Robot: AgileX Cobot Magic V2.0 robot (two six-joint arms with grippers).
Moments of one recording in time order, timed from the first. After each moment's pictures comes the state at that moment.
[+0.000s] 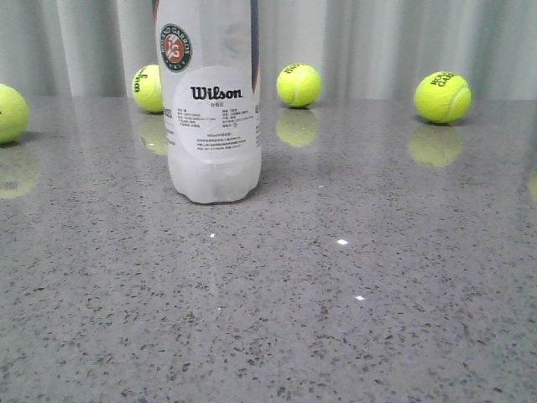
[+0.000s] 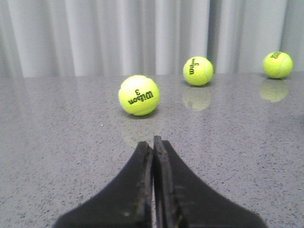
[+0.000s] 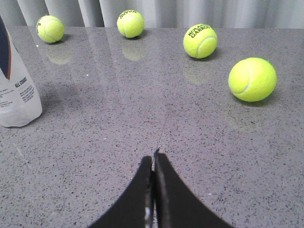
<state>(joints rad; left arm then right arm) -0.08 0.00 0.00 -0.06 0.09 0.07 0.24 0.12 -0.41 0.00 0.61 0.11</state>
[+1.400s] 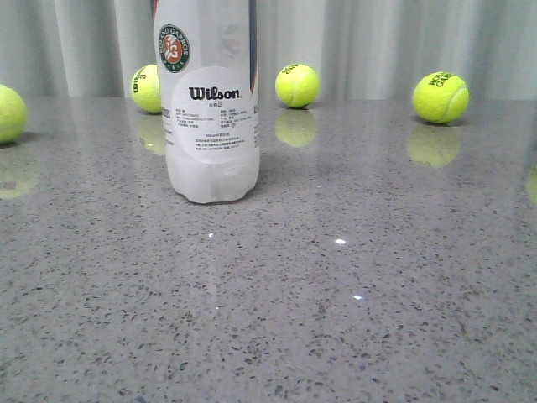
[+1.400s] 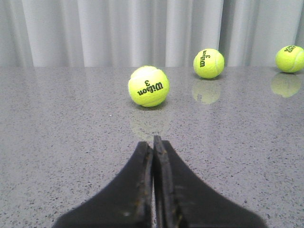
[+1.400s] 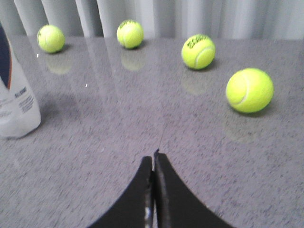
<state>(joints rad) -0.05 0.00 0.00 -0.07 0.12 0.07 0.21 0.12 -0.38 -0.01 0.52 0.11</state>
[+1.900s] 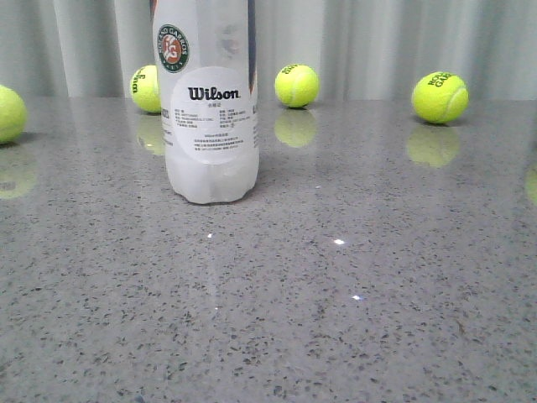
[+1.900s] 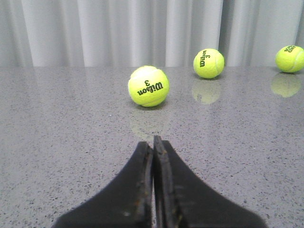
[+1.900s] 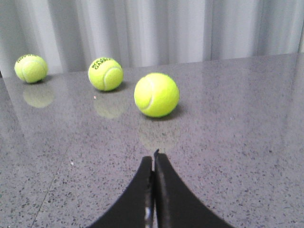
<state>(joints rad) -0.05 0.00 0.00 -0.07 0.12 0.07 -0.09 0.00 0.02 -0.02 0.07 0.11</state>
